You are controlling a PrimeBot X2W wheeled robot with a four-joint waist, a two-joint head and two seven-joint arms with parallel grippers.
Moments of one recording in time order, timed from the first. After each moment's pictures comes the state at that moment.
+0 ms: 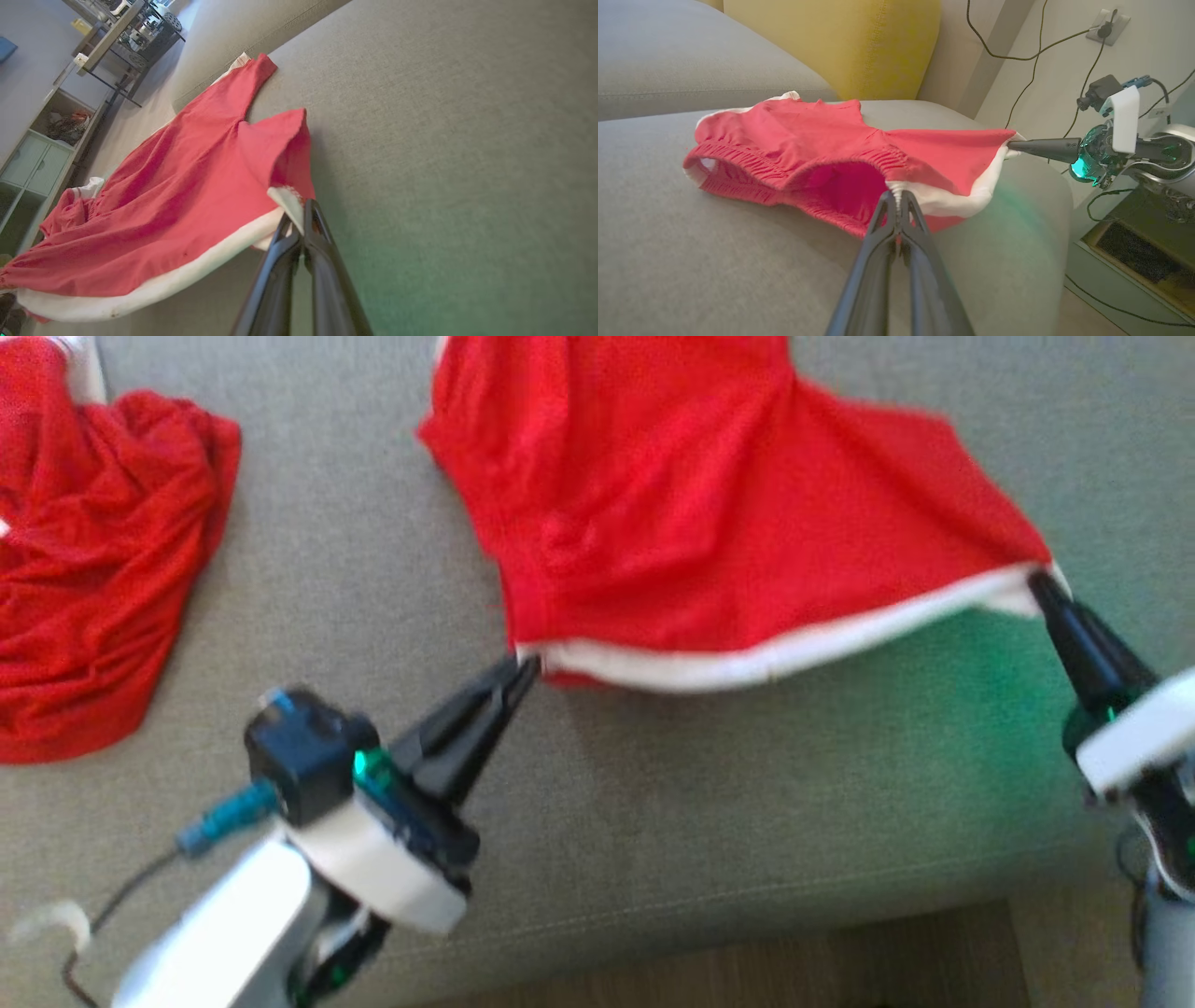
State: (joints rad) left arm -0.37 0.47 -0.74 -0.05 -0.59 -0.13 -0.26; right arm -0.25 -0.09 -0.28 -0.05 0.69 0.13 0.53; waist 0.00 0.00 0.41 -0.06
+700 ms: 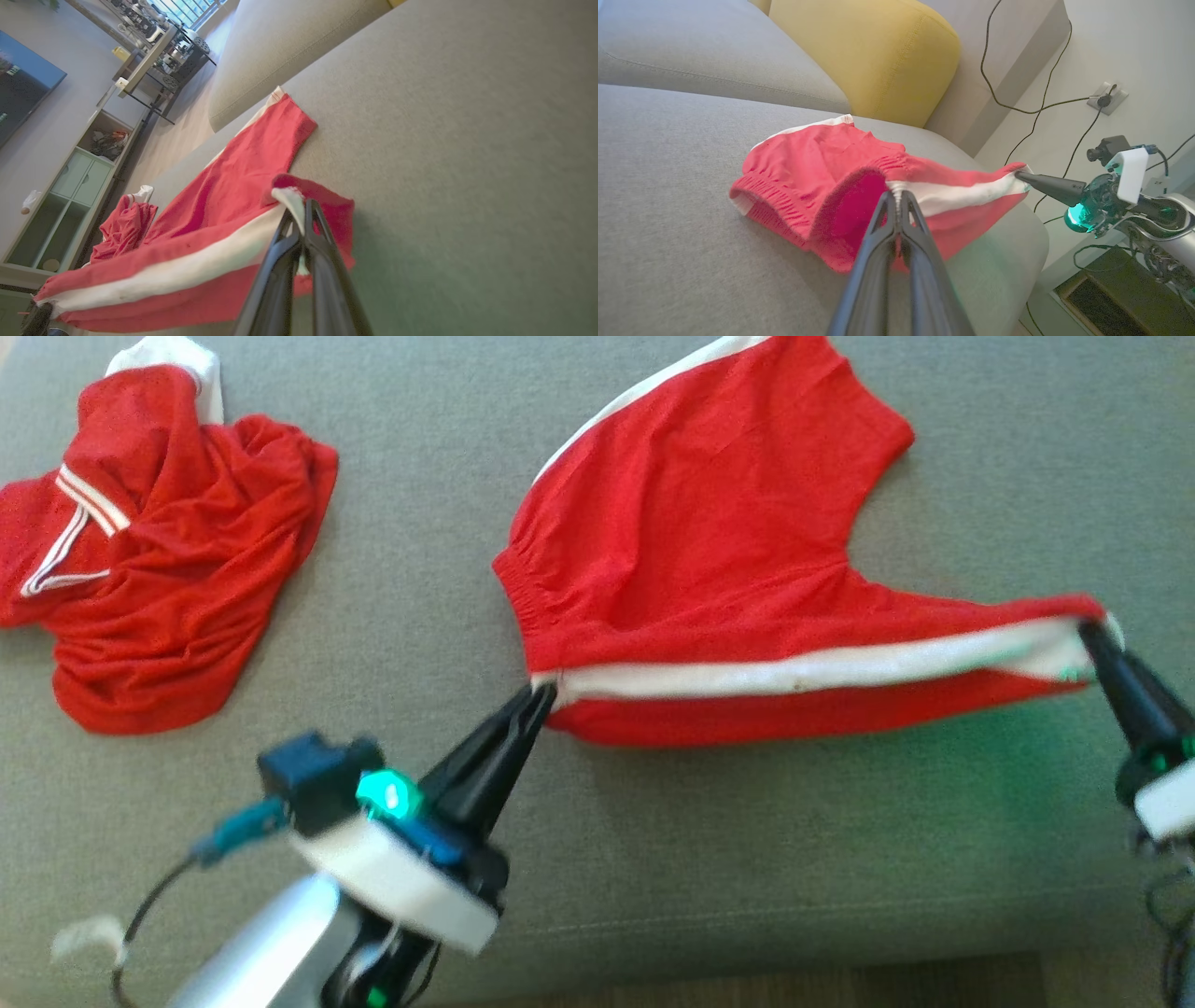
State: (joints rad) left arm -0.23 0.40 -0.71 -0.08 -0.73 -0.13 -0.26; right arm -0.09 -0.04 -0.41 -0.21 0.78 0.13 0.63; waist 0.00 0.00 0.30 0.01
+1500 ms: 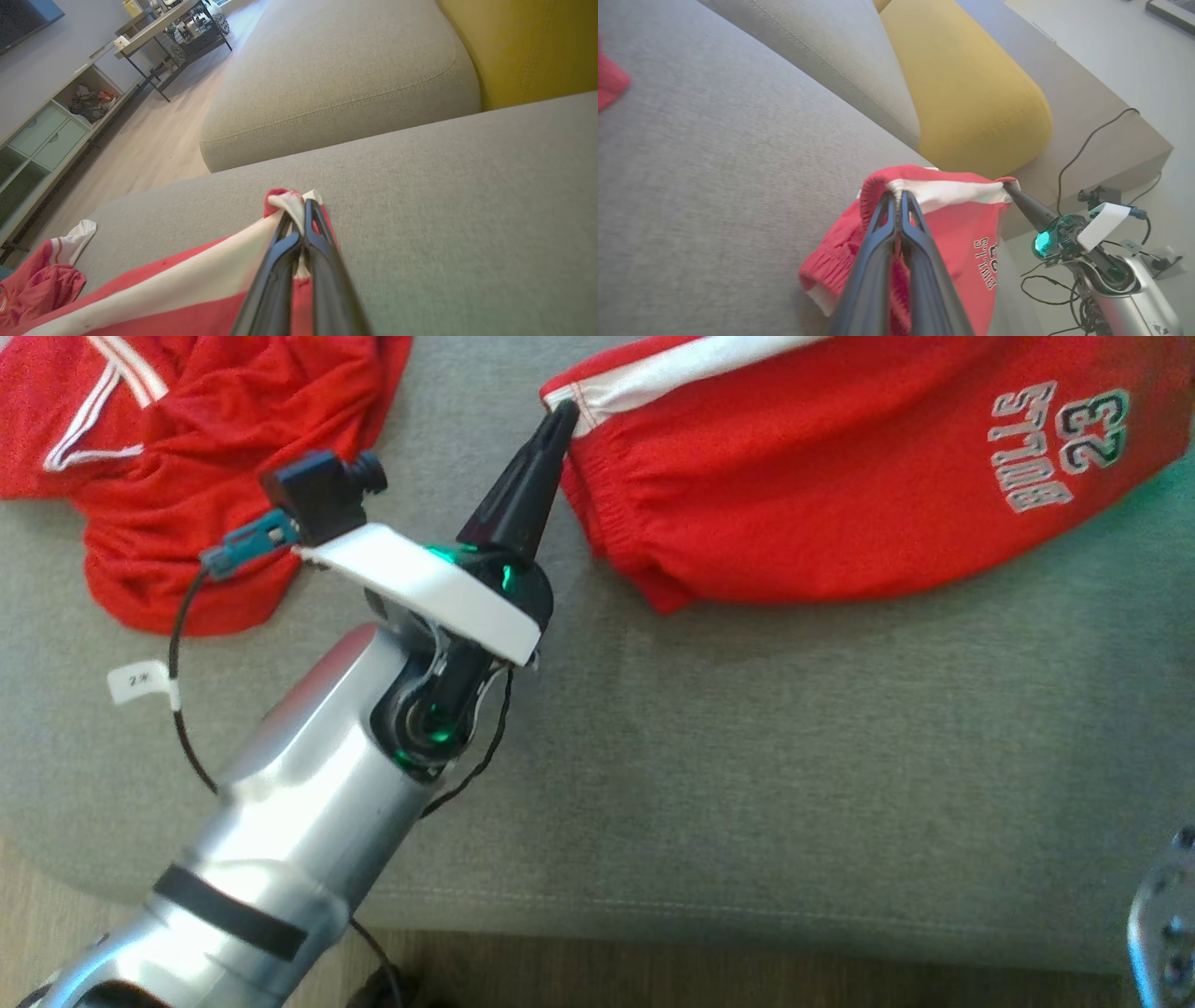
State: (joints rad) left arm -0.74 0.19 -0.77 0.32 -1.24 -0.13 -0.25; right arm -0.87 -0.17 -0.31 0.28 0.45 0.13 0.53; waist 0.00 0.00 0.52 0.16
